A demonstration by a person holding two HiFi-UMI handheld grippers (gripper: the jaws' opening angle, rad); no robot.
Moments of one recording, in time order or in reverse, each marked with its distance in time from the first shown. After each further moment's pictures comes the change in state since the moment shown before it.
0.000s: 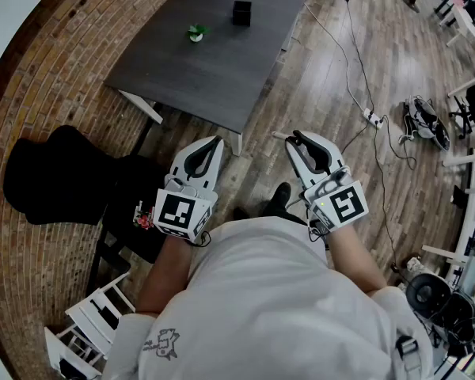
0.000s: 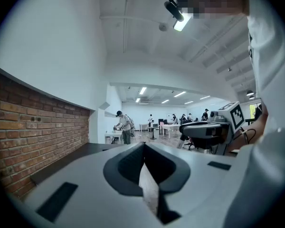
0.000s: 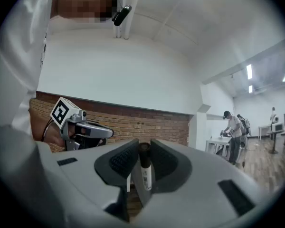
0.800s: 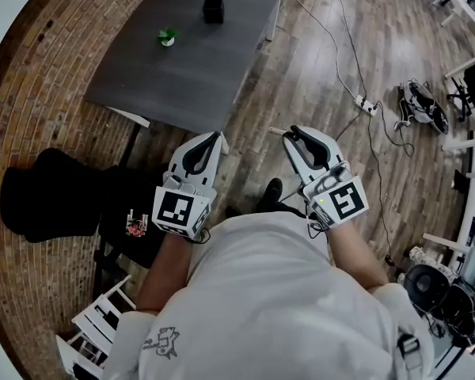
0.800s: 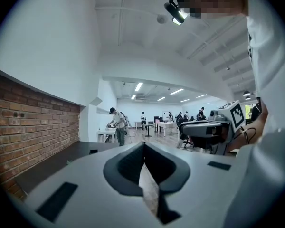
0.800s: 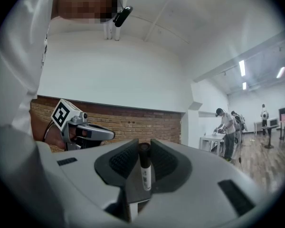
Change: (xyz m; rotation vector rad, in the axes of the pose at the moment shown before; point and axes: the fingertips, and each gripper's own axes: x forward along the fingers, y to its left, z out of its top) left arm 0.106 -0.034 -0.001 0.001 0.028 -0.062; right arm -0.019 -0.099 -0.018 0.031 0.005 -0.049
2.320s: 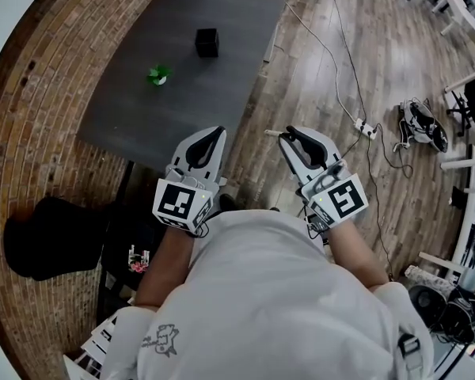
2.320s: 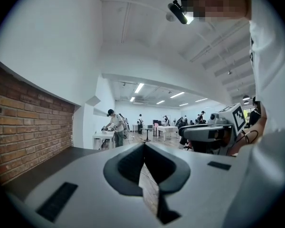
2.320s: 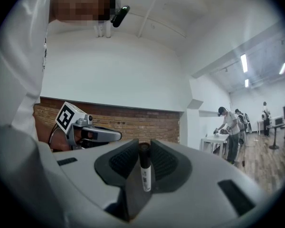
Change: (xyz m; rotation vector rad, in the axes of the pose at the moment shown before) left arm 0.178 0.104 0.031 -0.019 -0.040 -0.048; right arm 0.135 -0.140 -0.003 0.015 -0.002 0.016
